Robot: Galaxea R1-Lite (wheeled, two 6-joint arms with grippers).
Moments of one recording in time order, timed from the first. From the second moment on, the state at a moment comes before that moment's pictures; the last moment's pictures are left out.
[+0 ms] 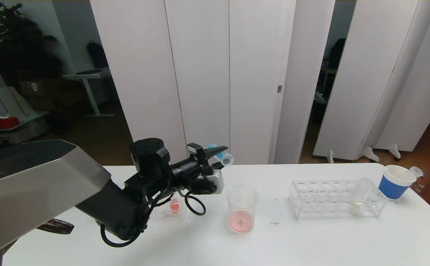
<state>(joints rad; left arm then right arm) -0.44 2.15 -0.87 -1.31 -0.46 1.29 0.00 0.00 0.00 -0.01 -0.01 0.02</state>
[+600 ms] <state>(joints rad) -0.44 2.16 -0.87 -1.36 -0.46 1.32 0.00 0.00 0.00 -0.01 -0.01 0.02</state>
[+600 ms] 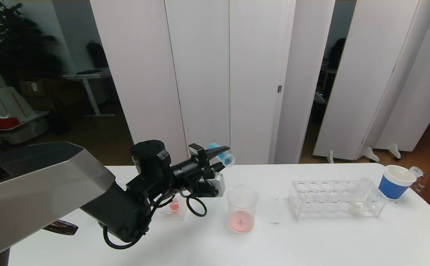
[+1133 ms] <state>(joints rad) -0.46 2.16 -0.85 -1.39 -0.46 1.34 0.00 0.00 0.00 -0.01 -0.01 0.02</state>
